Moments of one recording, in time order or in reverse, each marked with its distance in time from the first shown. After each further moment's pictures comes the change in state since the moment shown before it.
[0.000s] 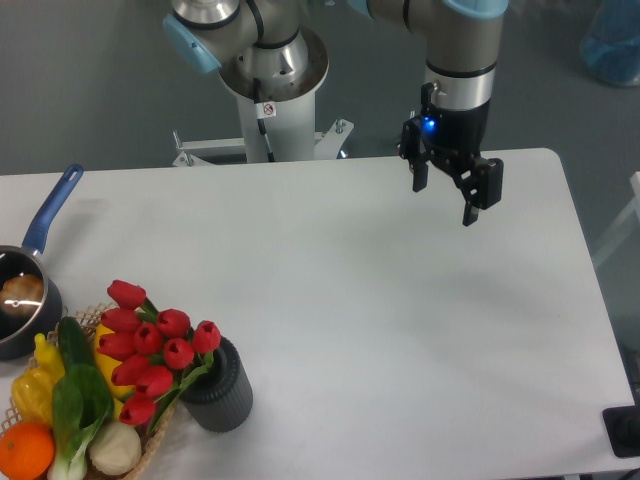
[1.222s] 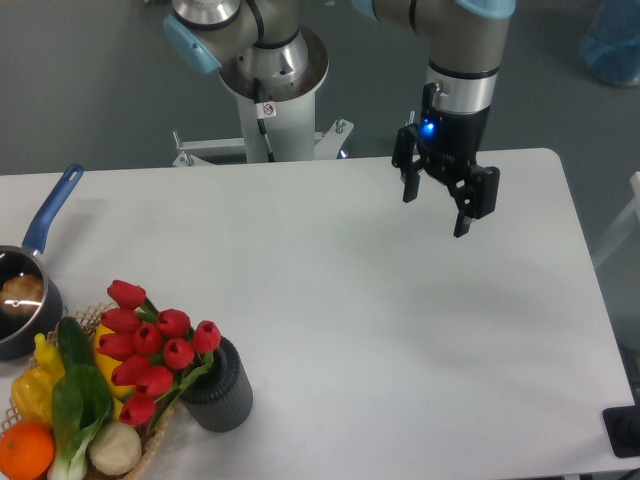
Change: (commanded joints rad) arm 0.008 -0.032 0.003 -0.002 -0.169 -0.090
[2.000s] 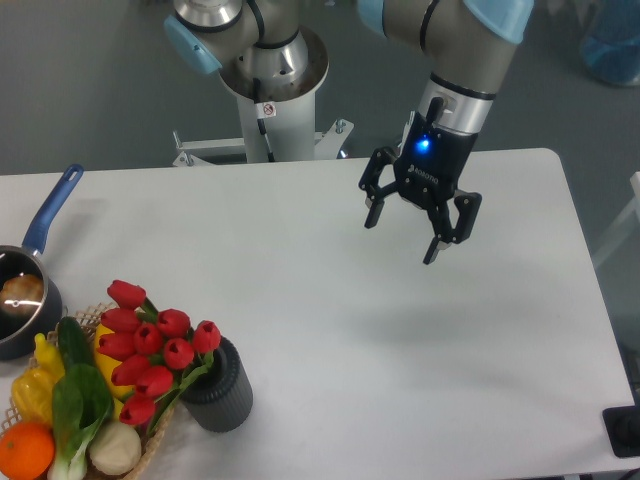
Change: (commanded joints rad) arm 0.003 -0.064 -0.006 0.002 -0.427 -0.098
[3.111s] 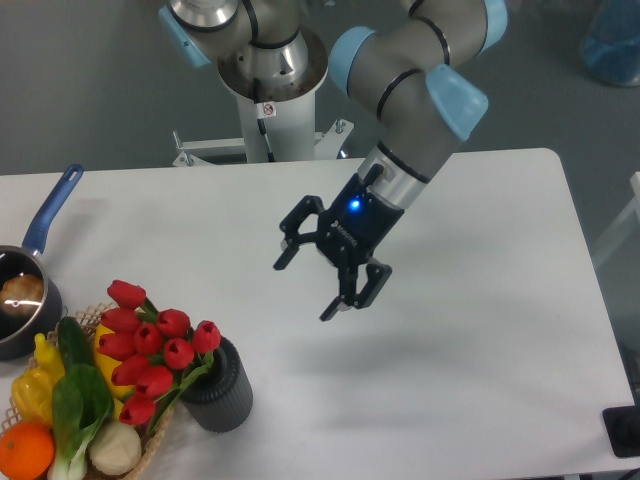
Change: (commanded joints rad) arm -0.172 -0.104 -0.002 0.011 -0.177 0.002
